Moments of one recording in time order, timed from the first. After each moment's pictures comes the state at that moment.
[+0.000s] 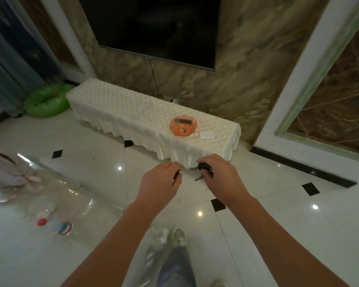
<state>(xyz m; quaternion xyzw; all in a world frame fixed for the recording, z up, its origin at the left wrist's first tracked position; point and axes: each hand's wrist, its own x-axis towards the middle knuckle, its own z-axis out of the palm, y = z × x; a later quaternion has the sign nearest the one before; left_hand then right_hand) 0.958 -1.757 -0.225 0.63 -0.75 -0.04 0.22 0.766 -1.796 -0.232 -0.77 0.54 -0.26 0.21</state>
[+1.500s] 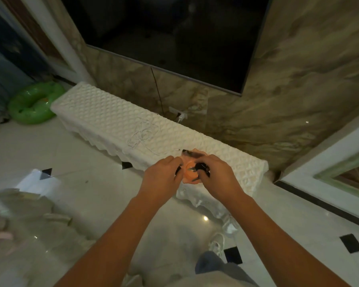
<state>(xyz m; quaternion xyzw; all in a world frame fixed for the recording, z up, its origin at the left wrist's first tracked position) 1.053 -2.216 -0.258 0.65 -0.74 -0.08 0.17 0.875 -2.249 -0.271 -0.75 0.52 -0.25 0.31</state>
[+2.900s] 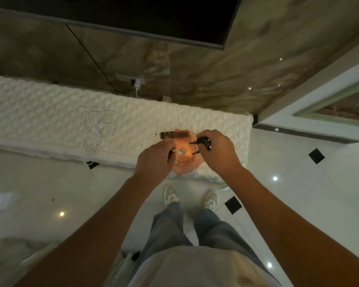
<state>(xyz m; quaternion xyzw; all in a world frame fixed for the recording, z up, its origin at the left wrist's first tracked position) 1.121 -2.425 -0.375 0.55 -0.79 -0.26 0.08 0.928 -2.405 -0.368 -0.58 0.73 -0.20 0.31</state>
